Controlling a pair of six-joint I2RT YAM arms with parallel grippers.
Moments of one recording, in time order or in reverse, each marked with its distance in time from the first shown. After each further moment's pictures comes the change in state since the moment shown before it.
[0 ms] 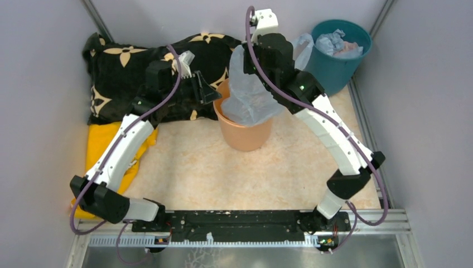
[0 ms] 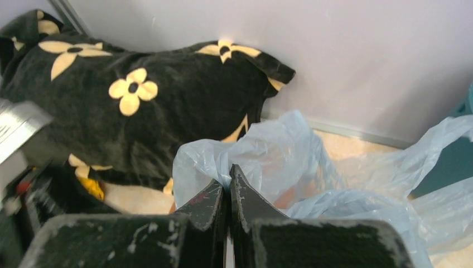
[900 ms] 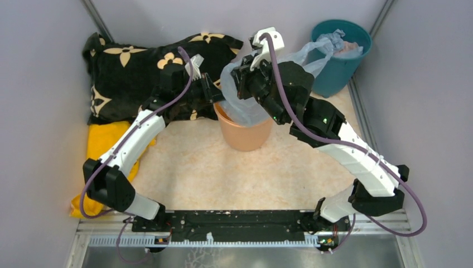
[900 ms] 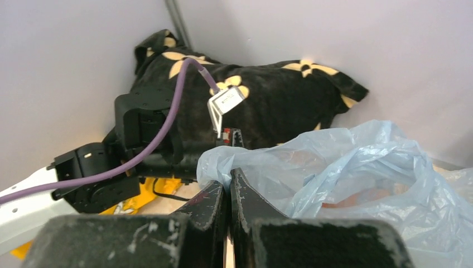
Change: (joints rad) left arm -0.018 0.054 -0.108 0.181 0.047 -0.105; right arm 0.308 -0.190 -0.099 0.075 0.055 0.015
